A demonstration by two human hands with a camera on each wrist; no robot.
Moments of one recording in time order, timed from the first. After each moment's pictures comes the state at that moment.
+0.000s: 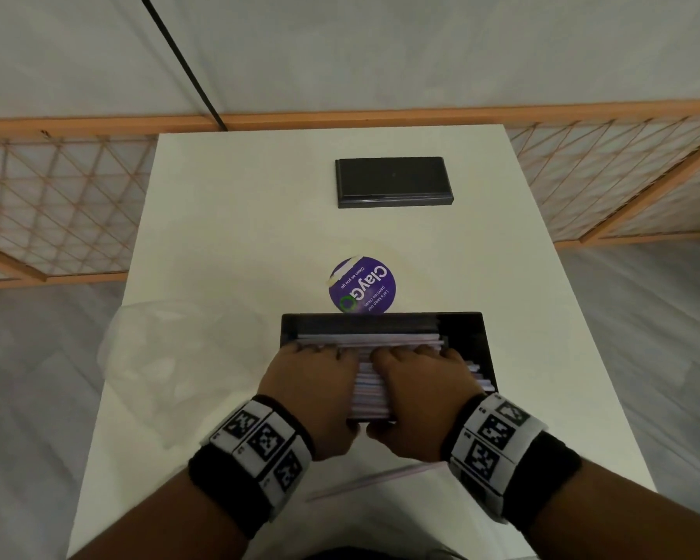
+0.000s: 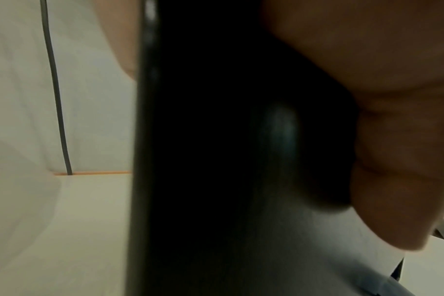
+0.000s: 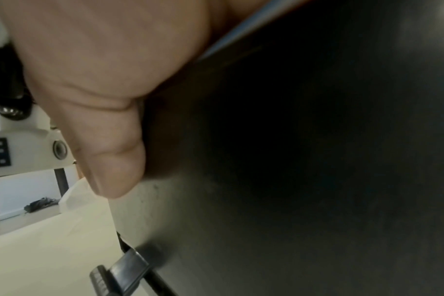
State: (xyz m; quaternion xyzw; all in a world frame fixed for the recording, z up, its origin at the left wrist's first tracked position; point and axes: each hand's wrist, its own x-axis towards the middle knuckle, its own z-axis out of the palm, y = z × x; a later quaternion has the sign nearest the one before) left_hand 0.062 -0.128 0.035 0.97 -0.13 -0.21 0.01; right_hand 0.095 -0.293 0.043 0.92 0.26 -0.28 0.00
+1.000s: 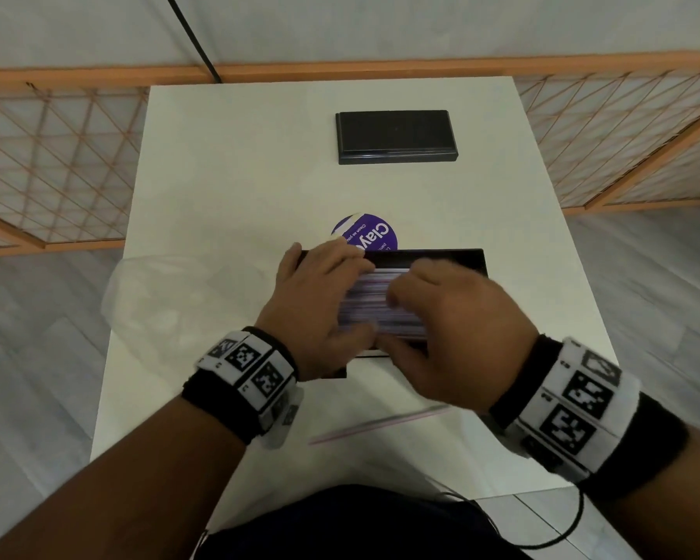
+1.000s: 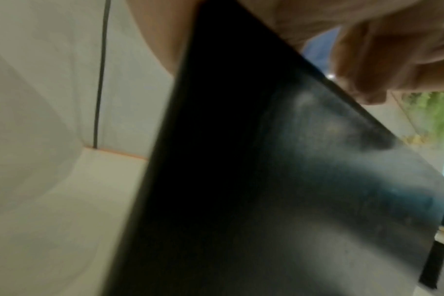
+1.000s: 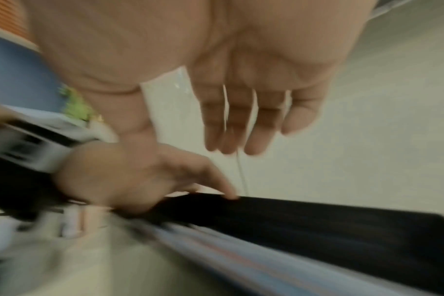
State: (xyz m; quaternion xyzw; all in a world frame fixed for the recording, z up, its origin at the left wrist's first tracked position) left_hand 0.068 -0.112 0.026 0.94 -0.13 -0.02 0.31; right_hand 0.082 -0.309 0.093 0.92 0.36 -0.01 -0.18
